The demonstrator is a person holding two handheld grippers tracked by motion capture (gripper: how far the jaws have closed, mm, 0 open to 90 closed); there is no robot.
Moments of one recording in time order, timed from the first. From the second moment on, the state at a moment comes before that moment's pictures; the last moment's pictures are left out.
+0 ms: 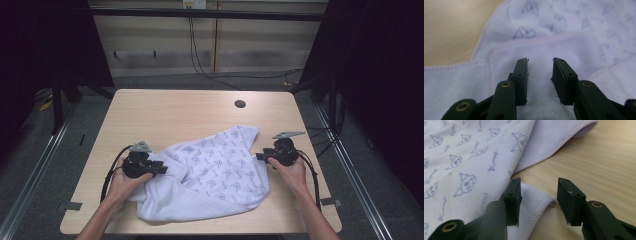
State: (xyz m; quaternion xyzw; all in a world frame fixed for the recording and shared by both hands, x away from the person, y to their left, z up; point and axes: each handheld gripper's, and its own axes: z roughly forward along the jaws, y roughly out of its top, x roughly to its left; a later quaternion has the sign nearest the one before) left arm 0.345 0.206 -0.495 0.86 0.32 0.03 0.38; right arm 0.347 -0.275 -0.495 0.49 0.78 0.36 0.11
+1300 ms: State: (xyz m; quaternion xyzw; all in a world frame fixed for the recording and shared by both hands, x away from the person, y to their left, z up) left arm 0.306 0.217 -0.473 0.87 0.33 0.04 0.36; right arm 0.260 -0.336 -0.436 0.52 0.72 0.39 0.23
